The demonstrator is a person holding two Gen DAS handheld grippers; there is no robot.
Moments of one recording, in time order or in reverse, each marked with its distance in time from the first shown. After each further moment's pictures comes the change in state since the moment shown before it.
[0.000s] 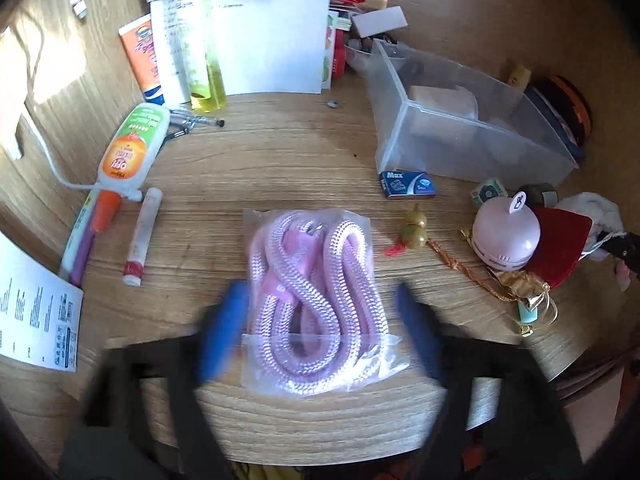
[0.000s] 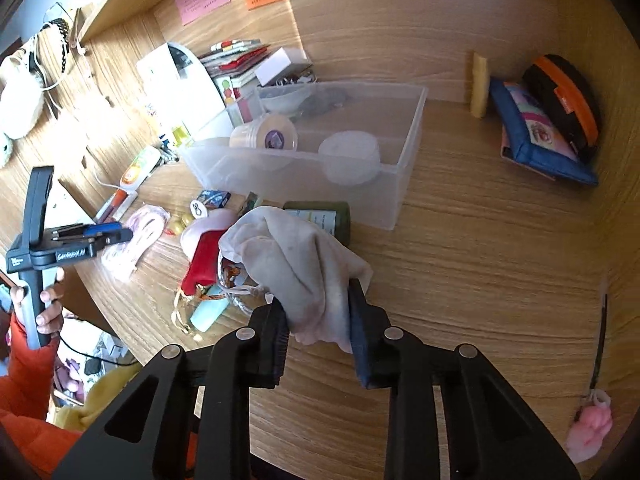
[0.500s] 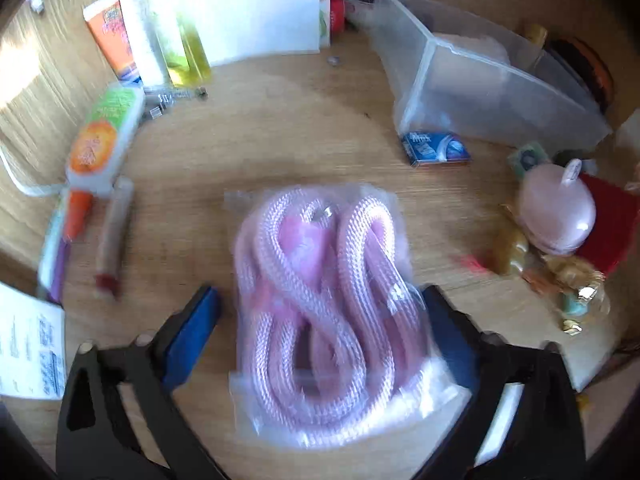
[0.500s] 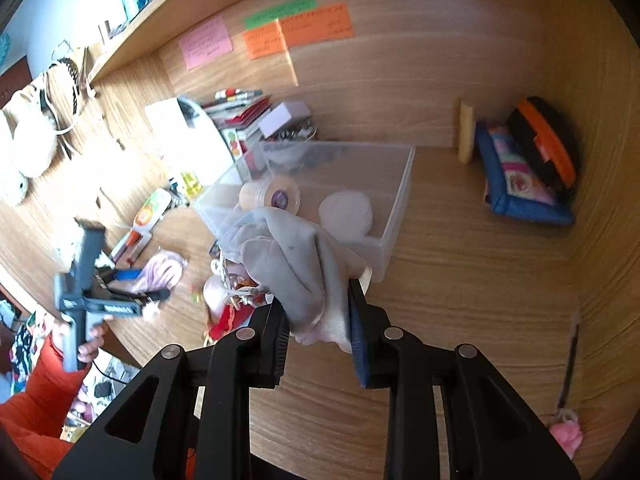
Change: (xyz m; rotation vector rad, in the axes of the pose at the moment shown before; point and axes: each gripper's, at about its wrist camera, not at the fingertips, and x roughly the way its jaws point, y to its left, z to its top) left arm 0.049 -0.005 0.002 0.075 0.088 0.057; right arm -0.043 -0.003 0.029 0.022 -0.105 0.001
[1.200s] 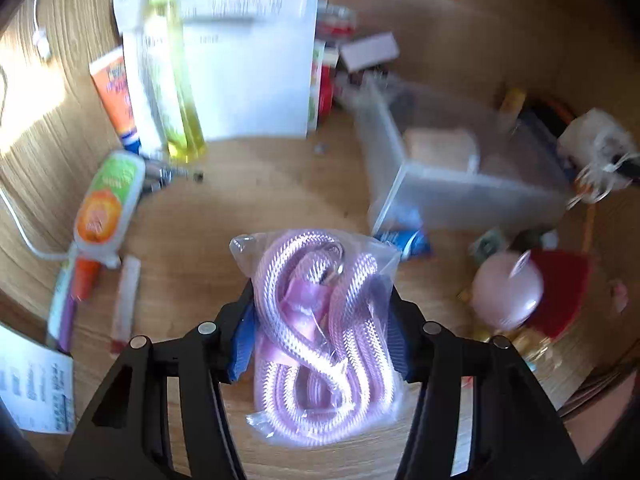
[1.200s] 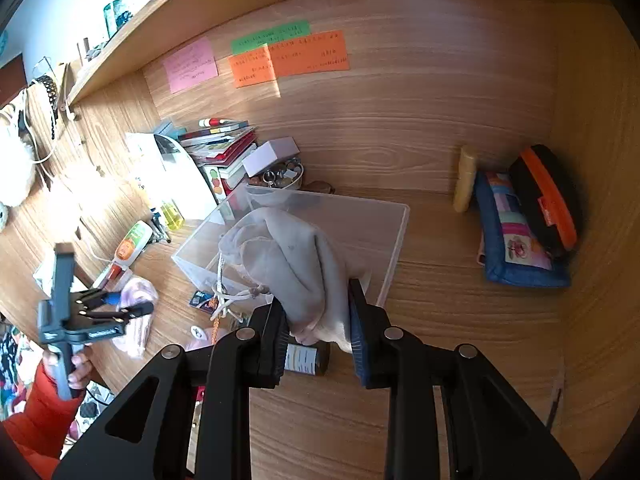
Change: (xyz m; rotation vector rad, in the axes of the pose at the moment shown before) left arm -0.050 0.007 0.032 -0.044 -0.185 -0.098; right arm 0.023 -0.007 0.056 -0.027 -0.045 -0.040
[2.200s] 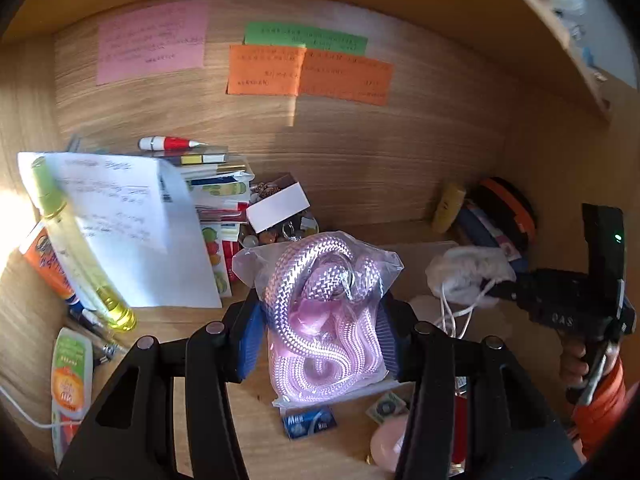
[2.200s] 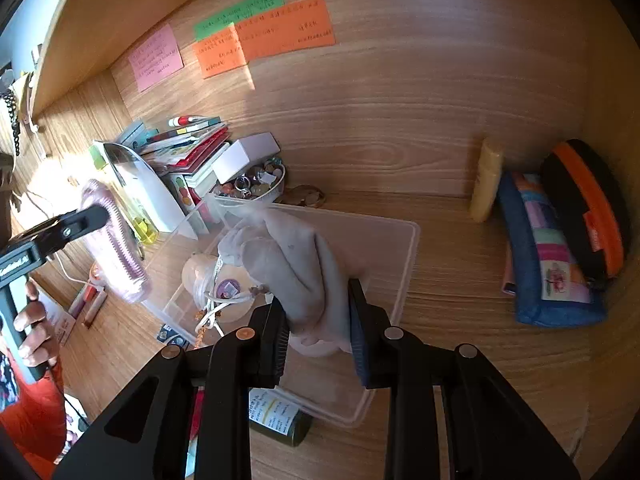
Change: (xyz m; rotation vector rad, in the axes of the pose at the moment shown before) left arm -0.003 -0.066 0.125 0.093 -0.222 -0.142; right arm 0.076 -0.020 0.028 0.028 0.034 0.009
